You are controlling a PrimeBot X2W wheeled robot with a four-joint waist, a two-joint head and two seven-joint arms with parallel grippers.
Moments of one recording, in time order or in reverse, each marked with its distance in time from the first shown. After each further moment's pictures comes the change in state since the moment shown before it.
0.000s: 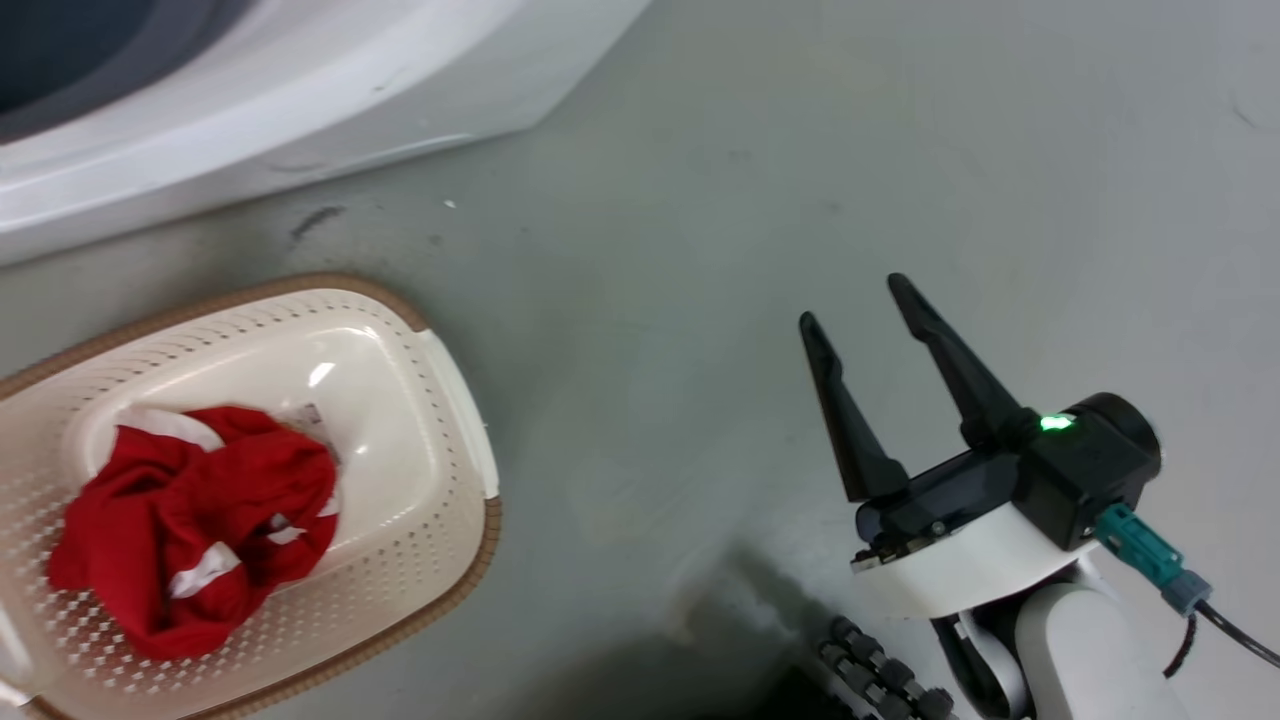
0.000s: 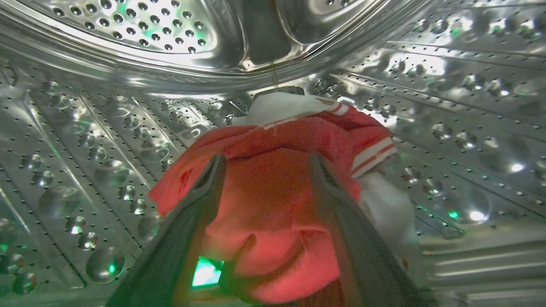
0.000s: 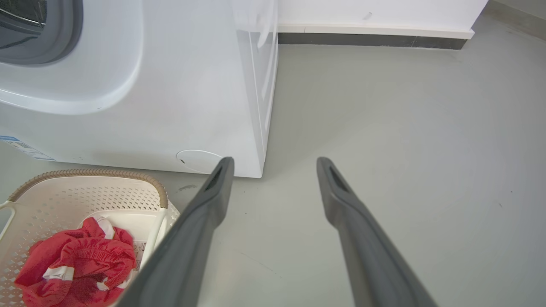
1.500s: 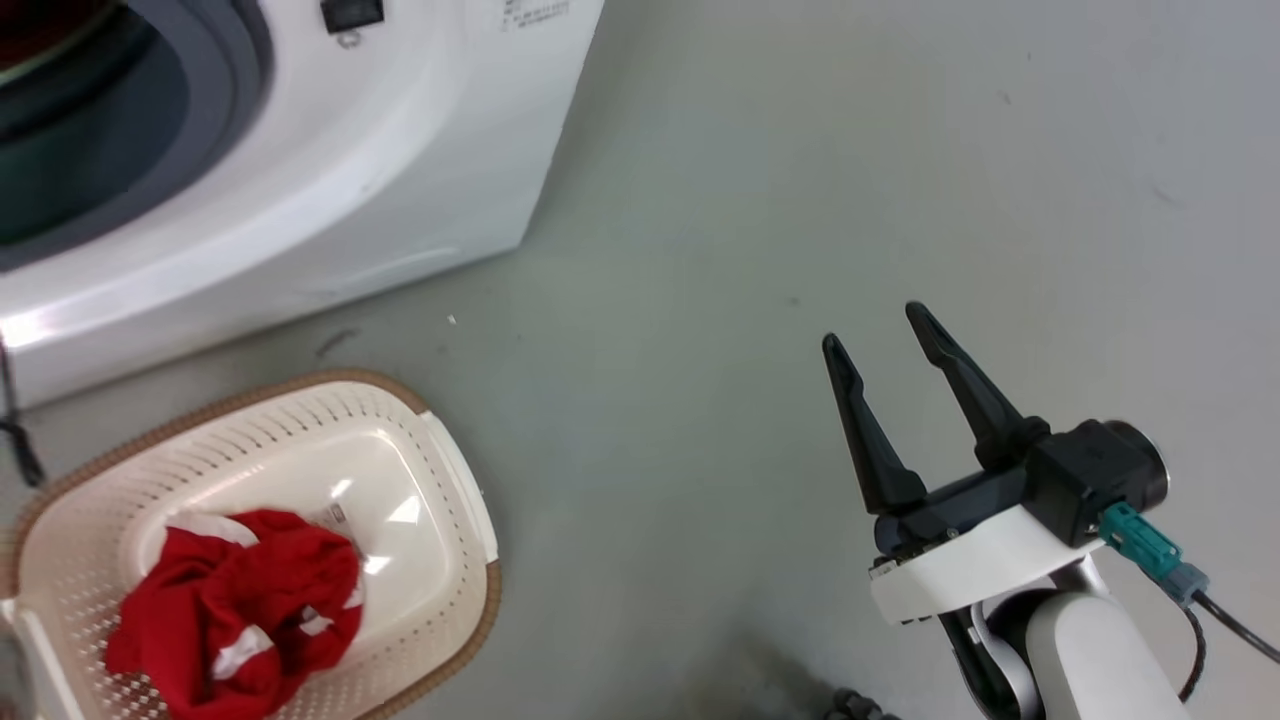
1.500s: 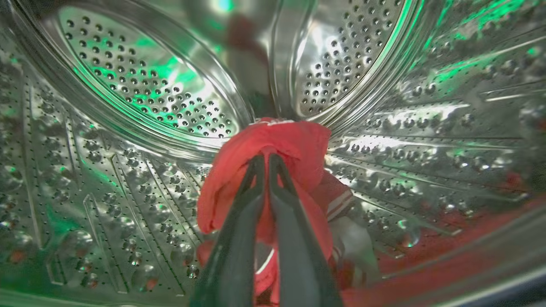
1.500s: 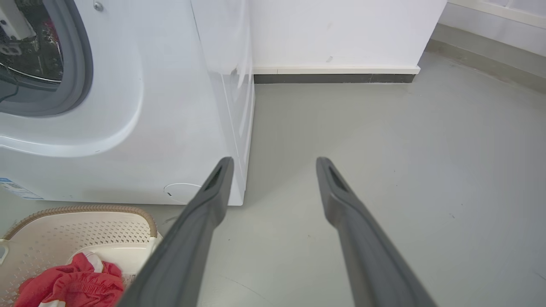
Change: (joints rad) left arm 0.387 0.035 0.041 -0.207 -0.100 0.095 -0.353; right arm 0.012 0.001 -0.029 0.071 0.021 0.000 -0.013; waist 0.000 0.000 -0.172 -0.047
